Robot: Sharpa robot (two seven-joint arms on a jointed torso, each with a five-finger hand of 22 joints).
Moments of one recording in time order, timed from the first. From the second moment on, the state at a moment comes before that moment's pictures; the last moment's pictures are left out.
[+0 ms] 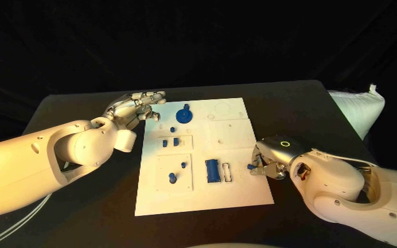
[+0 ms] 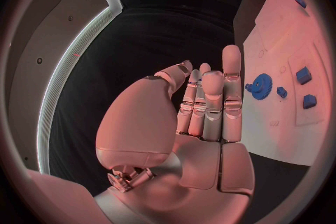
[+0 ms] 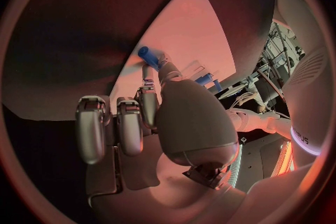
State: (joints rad) left arm 1.19 -0.93 -0.05 1.57 0.15 -0.15 0.31; left_hand 1.33 -0.11 0.45 0.01 0.12 1.03 0.17 0.13 0.07 1.09 0.10 0.29 0.11 1.27 0.01 1.13 0.63 0.17 1.24 0.11 0.57 0.86; right arm 0.94 -1.13 0.01 1.97 -1.87 -0.17 -0.56; right_hand 1.41 -0.03 0.03 0.13 0.05 1.16 0.06 0.11 0.33 1.46 -0.01 1.20 1.50 1.47 -0.08 1.57 1.31 0.04 1.47 0.03 1.51 1.31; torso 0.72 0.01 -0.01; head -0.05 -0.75
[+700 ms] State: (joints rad) left arm 1.19 -0.93 -0.05 1.57 0.15 -0.16 0.31; left_hand 1.33 -0.11 0.45 0.01 0.12 1.03 0.17 0.13 0.07 1.09 0.10 0.29 0.11 1.27 0.01 1.13 0.62 0.17 1.24 0.11 0.57 0.86; right arm 0.93 -1.12 0.01 1.98 -1.85 -0.22 -0.57; right_hand 1.39 -0.02 0.21 0.12 0.10 1.17 0.06 0.08 0.28 1.46 -0.01 1.17 1.50 1.47 -0.08 1.57 1.31 0.04 1.47 0.03 1.51 1.31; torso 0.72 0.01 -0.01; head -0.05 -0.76
